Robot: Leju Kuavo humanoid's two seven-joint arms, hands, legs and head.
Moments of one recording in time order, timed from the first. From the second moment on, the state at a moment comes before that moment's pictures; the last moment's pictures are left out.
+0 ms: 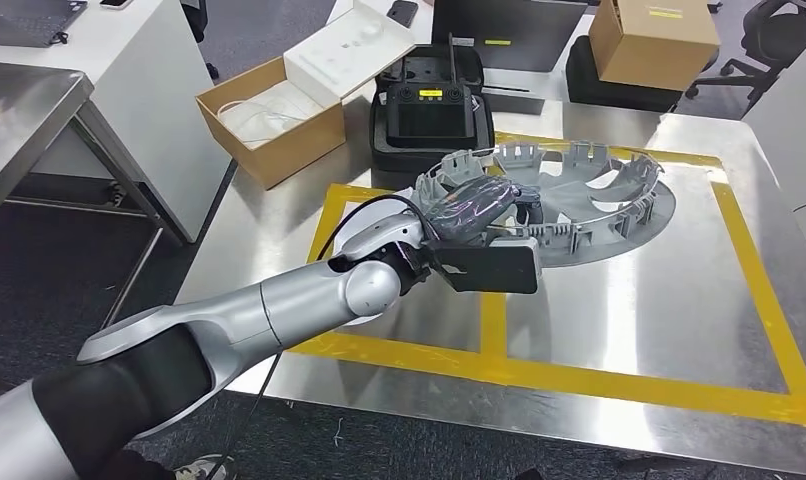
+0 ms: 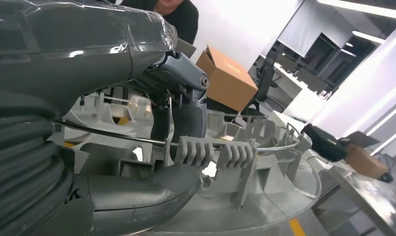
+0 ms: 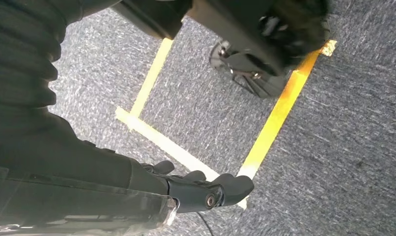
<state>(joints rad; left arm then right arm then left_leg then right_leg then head) -0.96 0.06 -1.06 -1.15 -0.17 0.09 -0.16 -0.28 -0.04 0.94 -0.23 -0.47 -0.28 -0.15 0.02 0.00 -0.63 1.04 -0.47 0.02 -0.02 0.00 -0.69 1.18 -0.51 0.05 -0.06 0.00</state>
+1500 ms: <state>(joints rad) -0.97 -0.11 -1.12 -0.94 -0.11 -0.09 -0.28 -0.31 -0.02 0.97 -0.24 -0.41 -0.25 -0.11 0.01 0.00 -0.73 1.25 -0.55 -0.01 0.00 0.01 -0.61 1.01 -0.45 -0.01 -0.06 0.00</state>
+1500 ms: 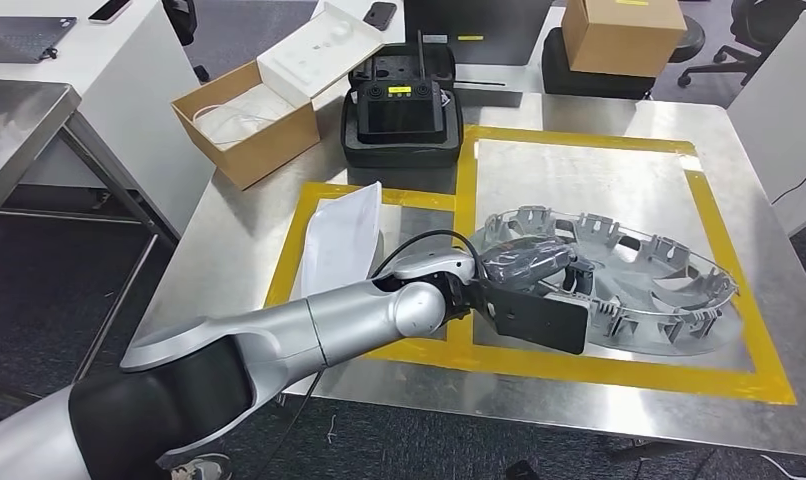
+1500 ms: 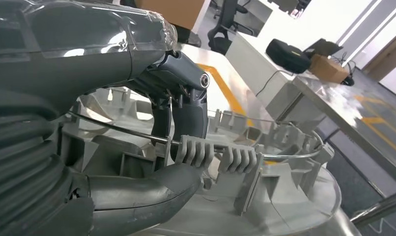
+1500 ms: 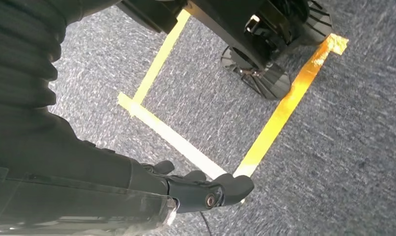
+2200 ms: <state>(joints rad) -0.99 -0.12 -1.13 -0.88 -0.13 0.00 -0.23 -0.31 -0.02 0.97 -0.23 -0.42 -0.26 -0.11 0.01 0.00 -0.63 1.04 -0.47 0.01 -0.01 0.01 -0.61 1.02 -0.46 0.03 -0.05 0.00</state>
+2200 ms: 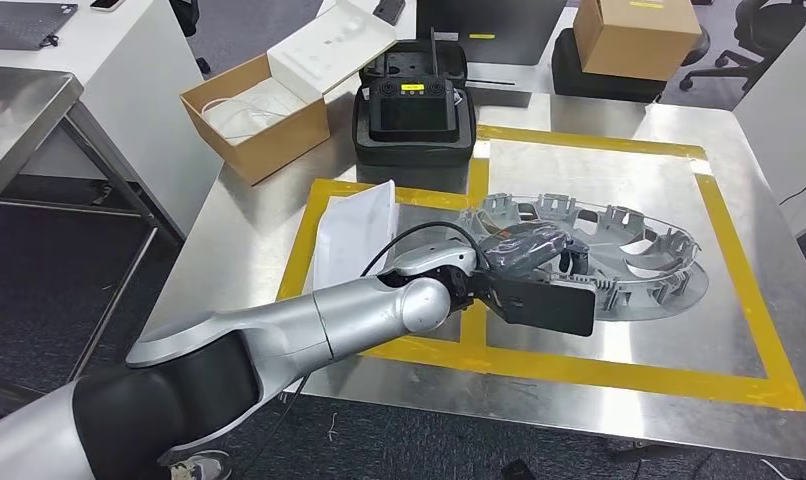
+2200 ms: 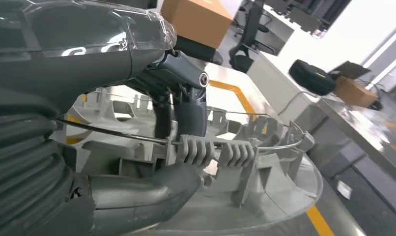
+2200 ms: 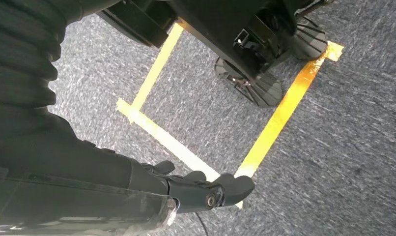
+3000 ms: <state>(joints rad) -1.00 -0.11 -1.07 -0.84 -0.16 0.13 -0.20 -0.29 -0.03 0.97 -0.23 -0.43 -0.25 -0.11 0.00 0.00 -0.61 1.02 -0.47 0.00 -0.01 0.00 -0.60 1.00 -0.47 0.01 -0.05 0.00</state>
